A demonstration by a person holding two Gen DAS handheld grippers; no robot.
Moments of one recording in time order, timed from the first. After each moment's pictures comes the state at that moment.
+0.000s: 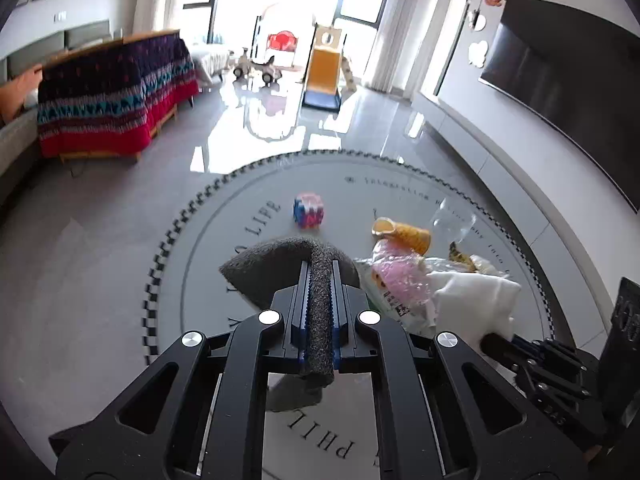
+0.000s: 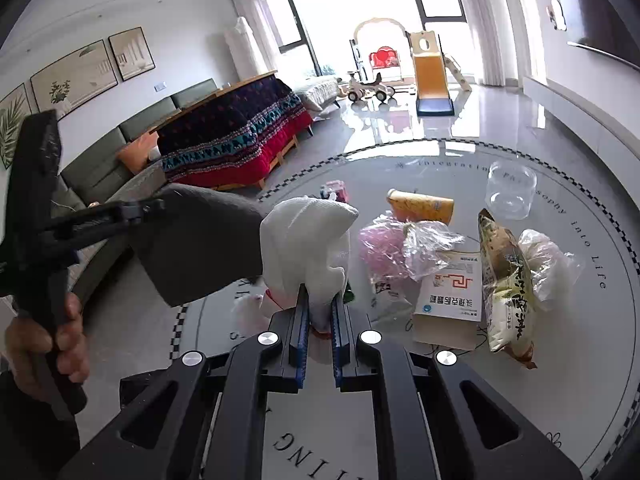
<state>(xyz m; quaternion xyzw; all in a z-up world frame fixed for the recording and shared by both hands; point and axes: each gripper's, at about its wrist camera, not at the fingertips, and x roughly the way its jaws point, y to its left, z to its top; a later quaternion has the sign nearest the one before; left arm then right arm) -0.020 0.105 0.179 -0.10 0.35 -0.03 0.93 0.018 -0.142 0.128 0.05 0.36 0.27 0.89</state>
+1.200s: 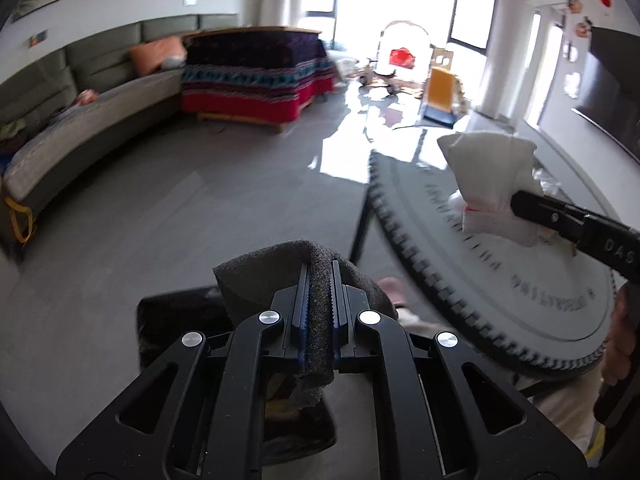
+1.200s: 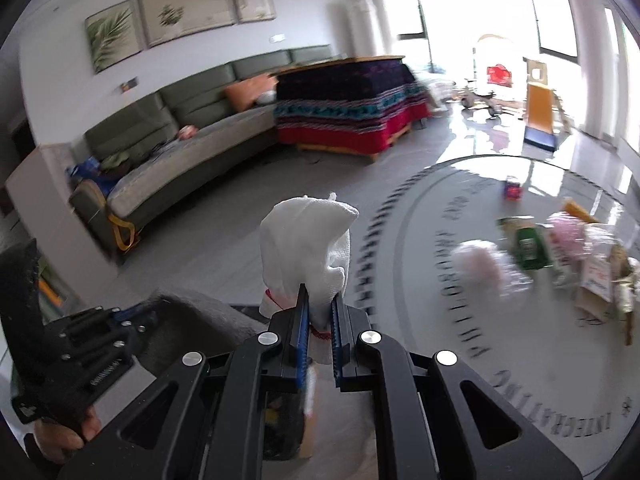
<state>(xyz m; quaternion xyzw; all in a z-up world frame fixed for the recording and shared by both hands) -0.313 0.212 0.116 -0.12 0.34 0.19 0.91 -0.168 0.029 0.138 -0.05 0.35 0.43 0.83</state>
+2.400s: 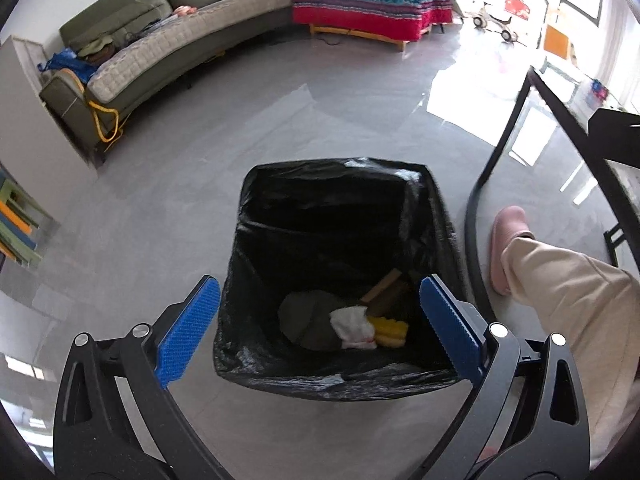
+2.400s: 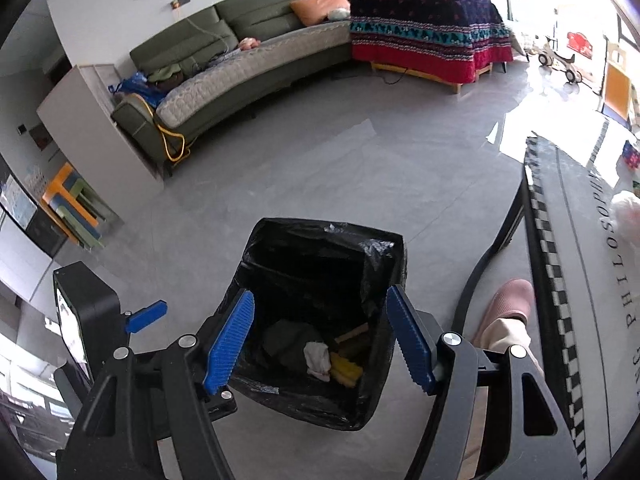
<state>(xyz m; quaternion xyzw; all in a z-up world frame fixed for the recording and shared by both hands) -0.383 0.267 -0.007 -0.14 0.46 0.35 0.80 -0.237 0.144 0.066 -0.12 0.44 0.51 0.73</state>
